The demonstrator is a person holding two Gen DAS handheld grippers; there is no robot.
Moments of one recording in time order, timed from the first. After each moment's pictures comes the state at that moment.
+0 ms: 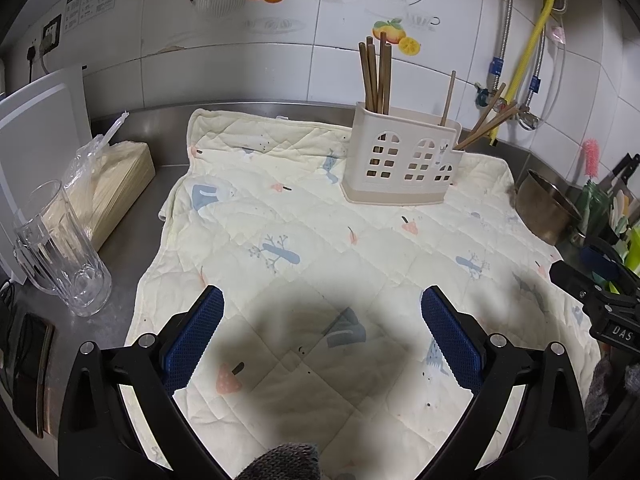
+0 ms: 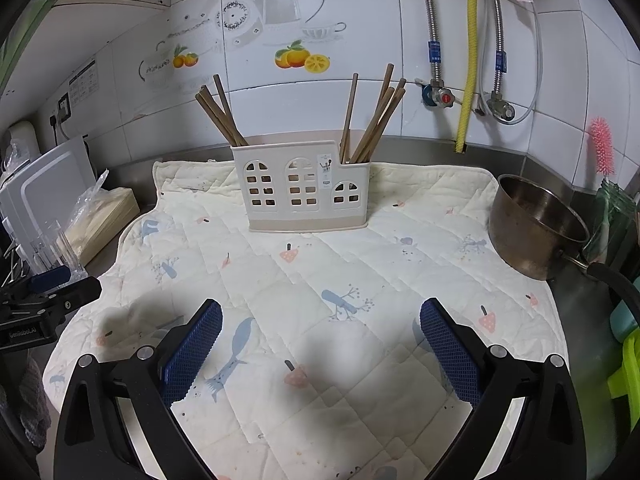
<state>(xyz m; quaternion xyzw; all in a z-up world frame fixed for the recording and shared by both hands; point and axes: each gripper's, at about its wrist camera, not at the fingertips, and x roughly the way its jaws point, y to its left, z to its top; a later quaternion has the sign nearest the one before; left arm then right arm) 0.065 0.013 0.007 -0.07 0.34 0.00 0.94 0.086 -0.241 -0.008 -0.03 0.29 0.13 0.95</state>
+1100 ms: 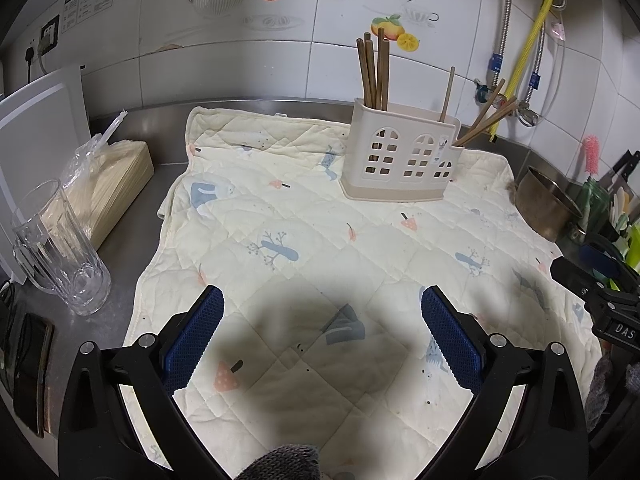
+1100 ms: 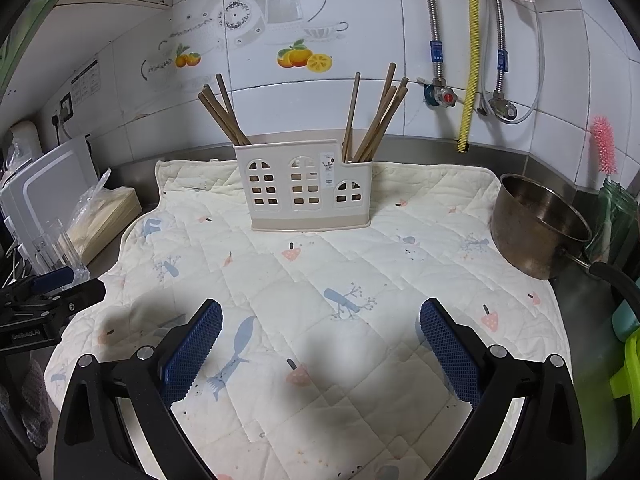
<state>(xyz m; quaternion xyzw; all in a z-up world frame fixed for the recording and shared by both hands) 0.065 0.011 0.004 -0.07 0.34 0.00 0.94 0.085 -0.237 -0.009 -0.03 0.29 0.13 0.95</state>
